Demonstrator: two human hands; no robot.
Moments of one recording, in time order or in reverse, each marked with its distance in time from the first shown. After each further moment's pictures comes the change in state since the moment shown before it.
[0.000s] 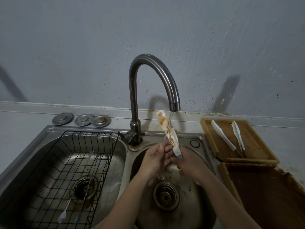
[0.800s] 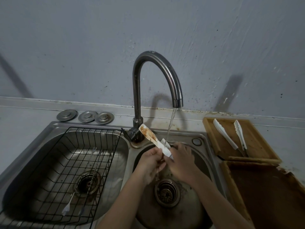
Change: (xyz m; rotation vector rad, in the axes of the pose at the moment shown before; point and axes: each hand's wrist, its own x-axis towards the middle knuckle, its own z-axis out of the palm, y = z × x) left_hand -0.001 -0.008 -0.022 0.022 0.212 -0.231; right_hand -0.002 -0.006 0.027 -0.667 0.013 -0.034
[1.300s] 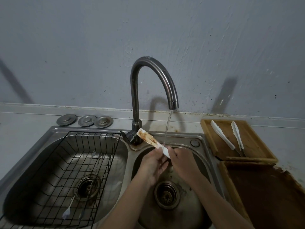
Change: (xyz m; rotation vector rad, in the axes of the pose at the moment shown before) left_hand -0.007 0.002 0.015 -0.145 0.013 -0.031; right_hand 0.002 0.006 0.001 0.289 0.297 -0.058
